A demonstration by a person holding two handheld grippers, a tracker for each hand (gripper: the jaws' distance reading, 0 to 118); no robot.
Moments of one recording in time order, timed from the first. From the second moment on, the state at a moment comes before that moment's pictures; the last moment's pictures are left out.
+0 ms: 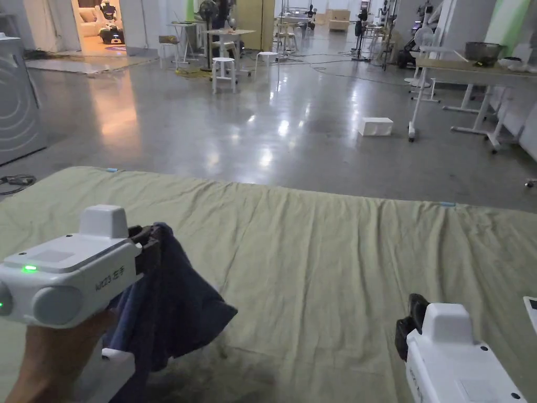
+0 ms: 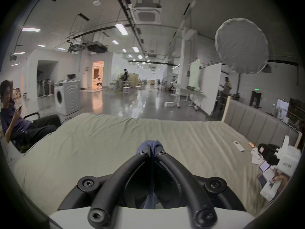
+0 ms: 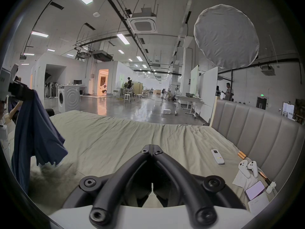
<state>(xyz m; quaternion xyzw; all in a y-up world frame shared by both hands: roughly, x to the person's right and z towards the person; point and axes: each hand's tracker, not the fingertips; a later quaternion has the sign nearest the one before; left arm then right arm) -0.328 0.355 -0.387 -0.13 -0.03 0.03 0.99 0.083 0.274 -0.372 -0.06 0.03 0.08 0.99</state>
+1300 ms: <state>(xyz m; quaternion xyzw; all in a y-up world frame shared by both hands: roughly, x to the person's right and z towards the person) -0.129 0.204 -0.375 -0.27 -0.17 0.06 0.95 0.173 0.266 -0.331 -0.09 -0.06 0.06 0.99</state>
